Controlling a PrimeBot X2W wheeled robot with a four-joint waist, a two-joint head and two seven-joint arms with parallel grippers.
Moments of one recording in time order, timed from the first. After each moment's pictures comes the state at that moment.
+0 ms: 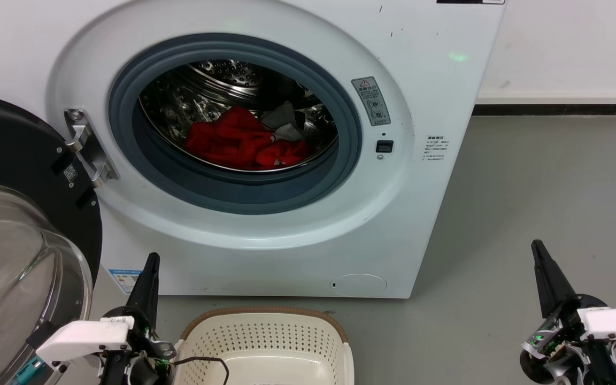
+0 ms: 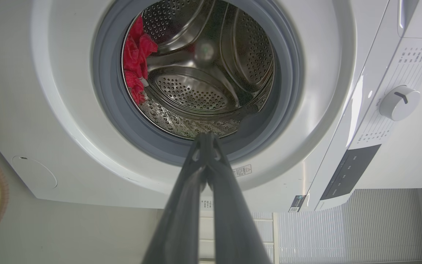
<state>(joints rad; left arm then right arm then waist) -0.11 0.05 0.11 0.25 -1.61 -0.13 0.11 -0.10 -0.05 -0.11 0.25 1.62 0.13 0.11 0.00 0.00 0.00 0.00</state>
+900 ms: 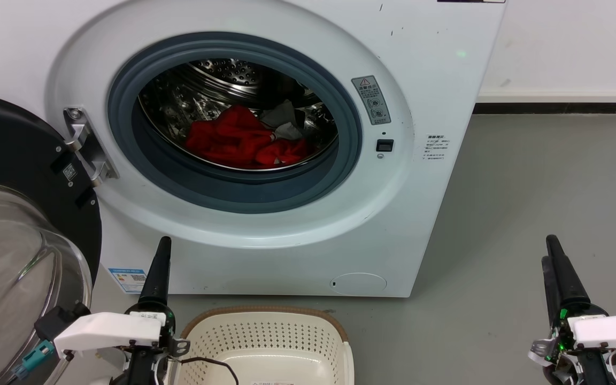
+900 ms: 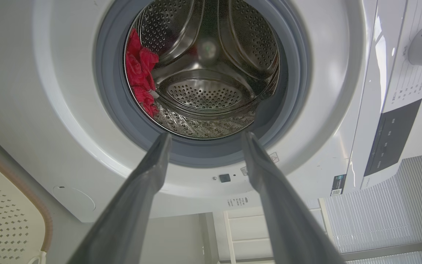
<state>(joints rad) -0.11 0.05 0.04 0.22 -1.37 -0.13 0.01 -0.06 -0.05 -0.10 0.19 1.39 0.13 0.01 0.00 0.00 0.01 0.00</state>
